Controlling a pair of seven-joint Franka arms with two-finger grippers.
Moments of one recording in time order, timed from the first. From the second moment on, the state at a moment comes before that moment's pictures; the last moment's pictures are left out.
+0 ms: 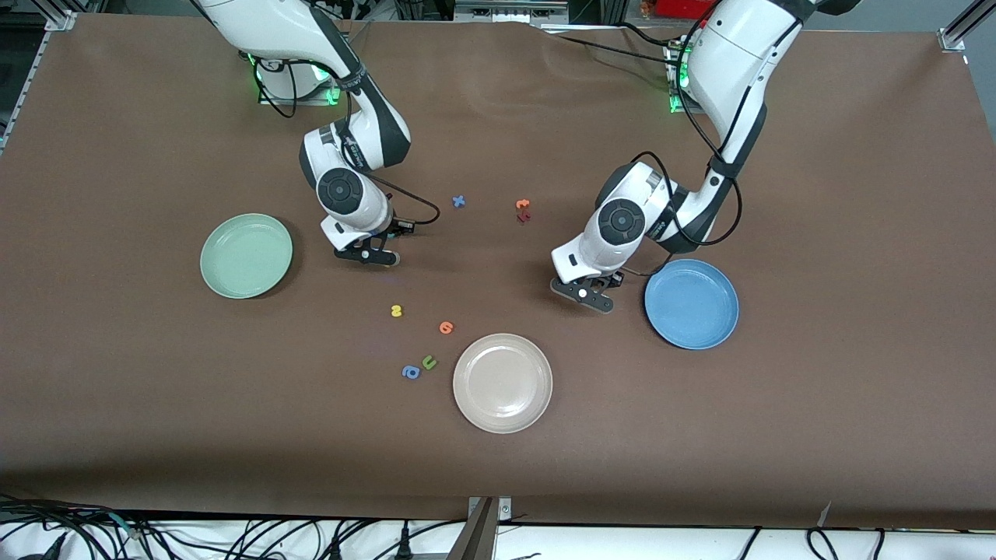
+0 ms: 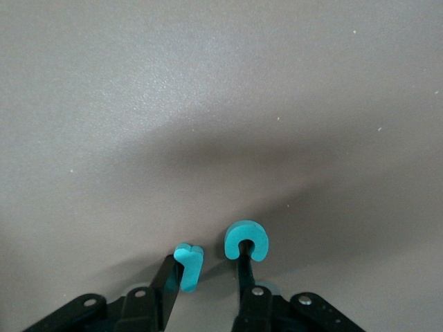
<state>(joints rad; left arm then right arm) -0.38 0.64 -0.18 -1.86 0.06 2.42 -0.18 0.58 0.45 -0.03 -2.15 0.17 2.39 0.55</state>
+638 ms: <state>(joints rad) -0.37 0.64 -0.18 -1.85 0.12 2.41 -0.19 0.58 0.34 -0.11 -2.07 0.17 2.13 0.51</state>
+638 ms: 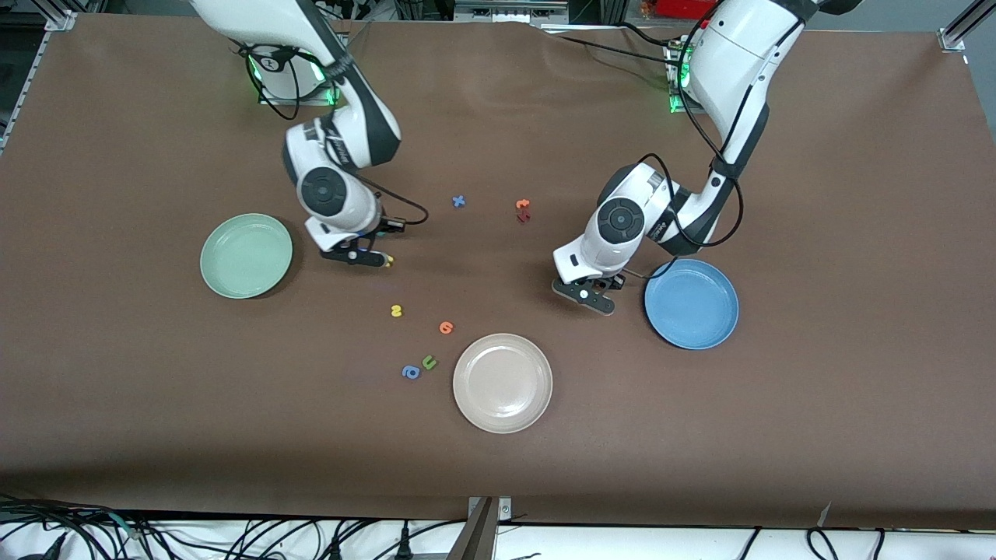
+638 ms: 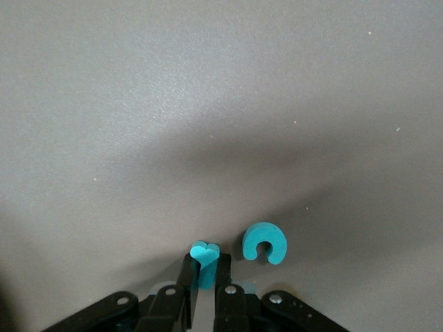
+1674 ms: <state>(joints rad) -0.12 0.50 -0.18 -1.83 0.12 2.20 0.02 0.46 0.52 -0.56 -2.02 0.14 2.16 -0.25</state>
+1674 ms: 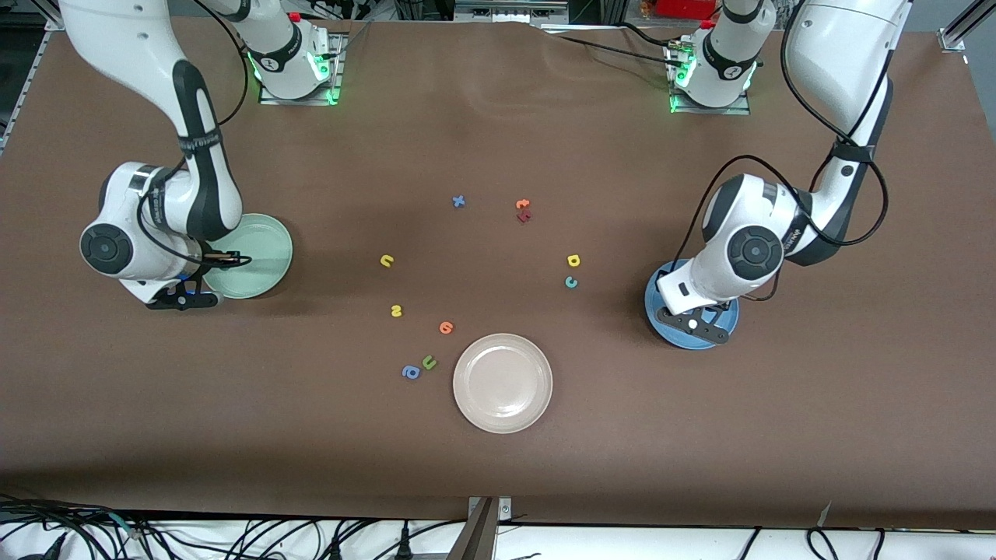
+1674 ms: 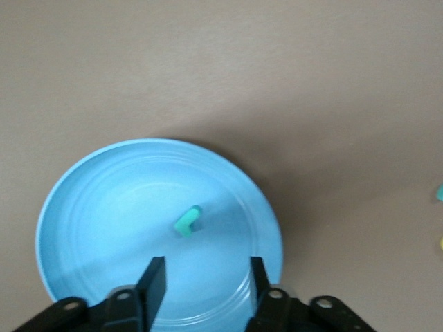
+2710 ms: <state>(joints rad) -0.36 0.66 -0.22 -1.74 0.12 2.31 -0.15 0.48 0.38 -0.40 -1.98 0.15 2.06 0.04</state>
